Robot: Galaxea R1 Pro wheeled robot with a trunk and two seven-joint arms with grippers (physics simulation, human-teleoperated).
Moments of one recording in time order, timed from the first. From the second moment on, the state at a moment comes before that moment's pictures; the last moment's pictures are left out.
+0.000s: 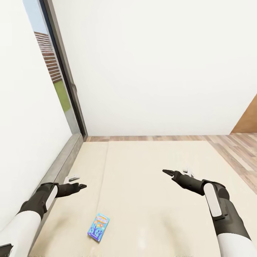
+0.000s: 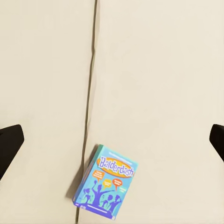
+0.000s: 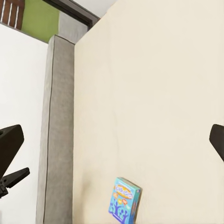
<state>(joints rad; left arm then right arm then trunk) -0.74 0.19 0.22 -0.60 0.03 0.65 -0.44 -0.53 -0.07 -0.30 -1.20 -0.49 0.96 0.41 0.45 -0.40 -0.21</state>
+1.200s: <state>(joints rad) -0.74 0.18 0.22 -0.60 0.03 0.65 -0.43 -0.53 -0.07 -0.30 -1.20 -0.49 0.96 0.42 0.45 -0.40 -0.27</state>
